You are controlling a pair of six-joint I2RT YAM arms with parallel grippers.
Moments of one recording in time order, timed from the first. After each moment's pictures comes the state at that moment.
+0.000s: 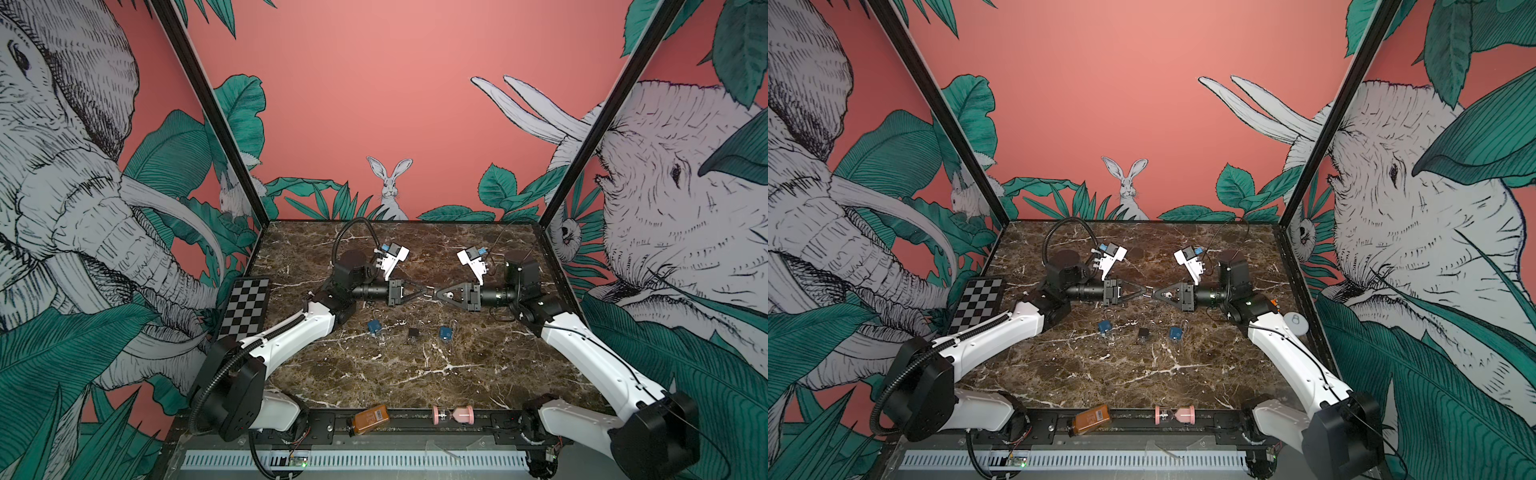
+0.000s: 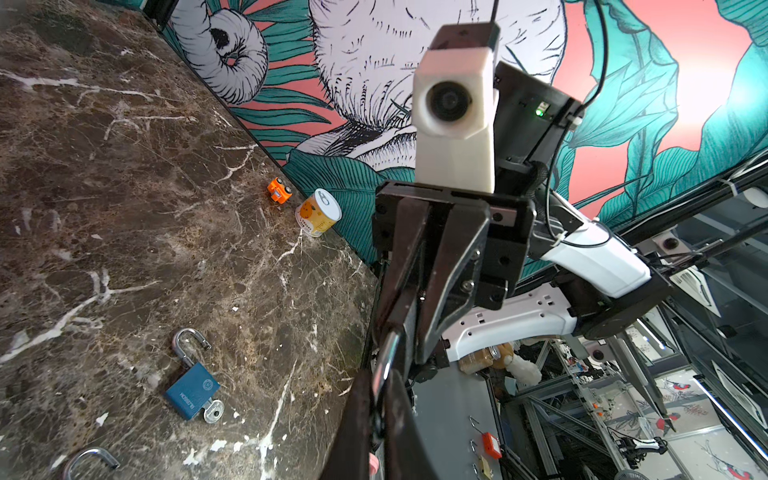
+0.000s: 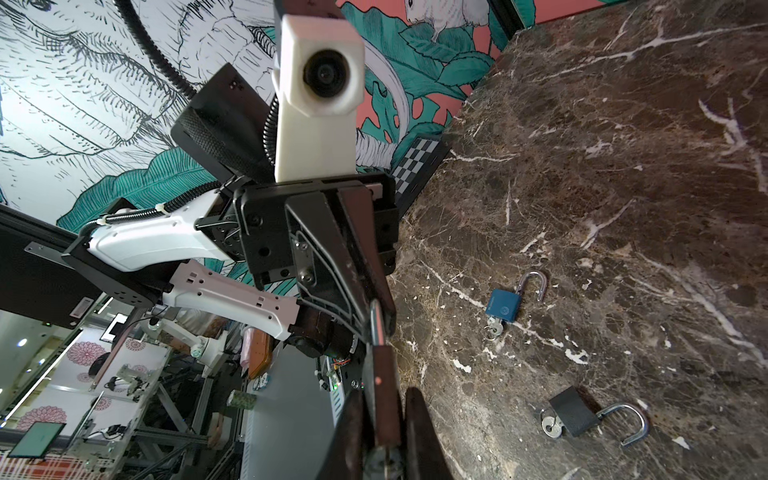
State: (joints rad) left arm -0.63 1.38 0.88 0.34 0.95 -0.69; right arm 0.36 1.14 0.88 -0.18 -1.02 0.41
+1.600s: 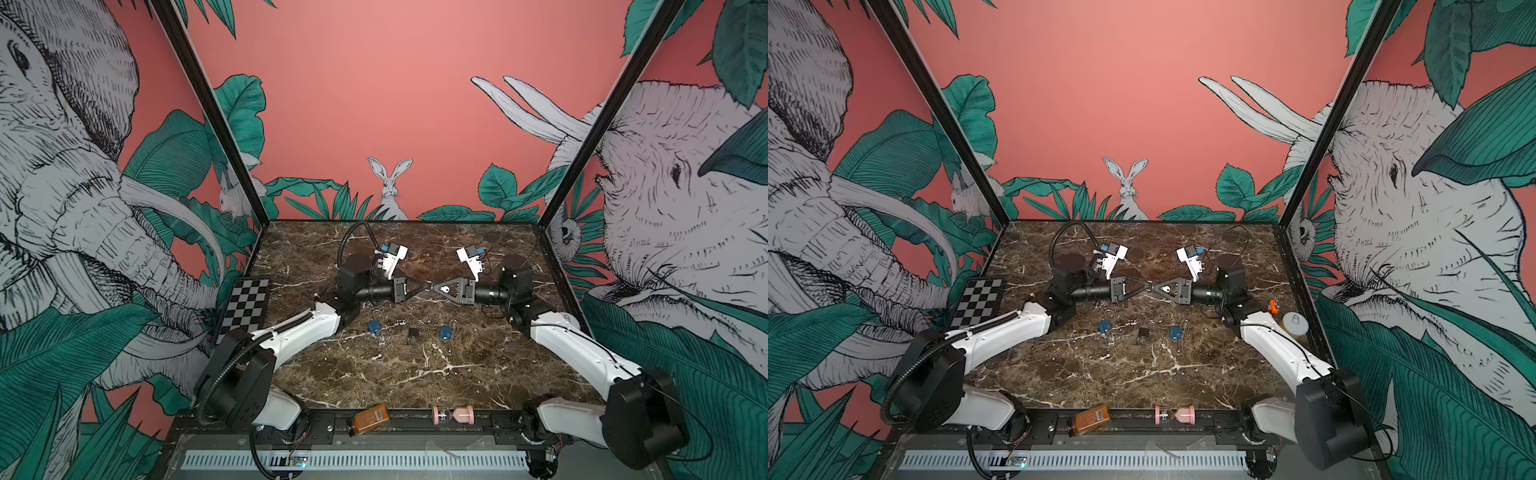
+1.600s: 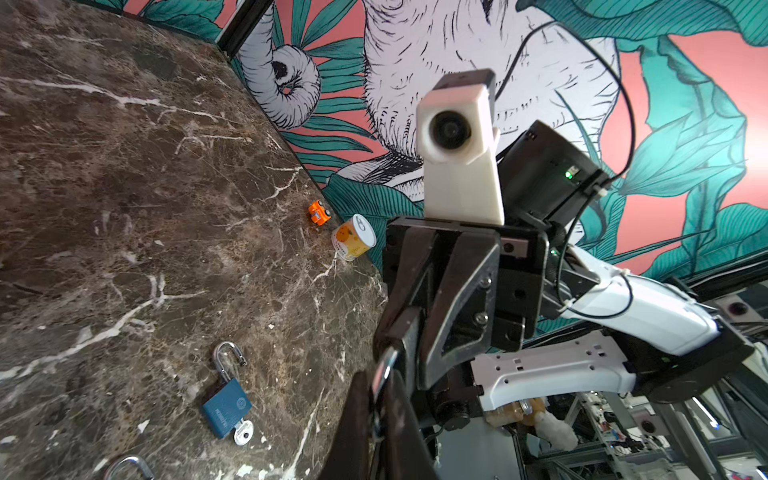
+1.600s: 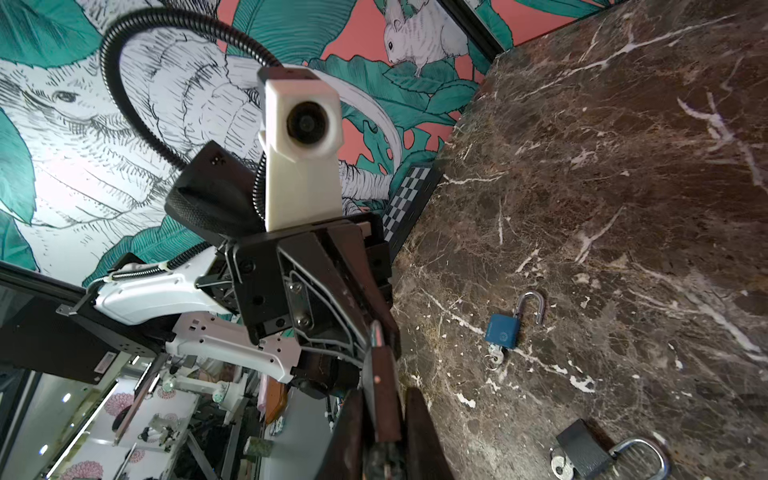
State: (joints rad) left arm -0.64 1.44 0.85 0.45 0.81 -0.76; right arm 0.35 1.24 0.75 0.20 -1.00 0.66
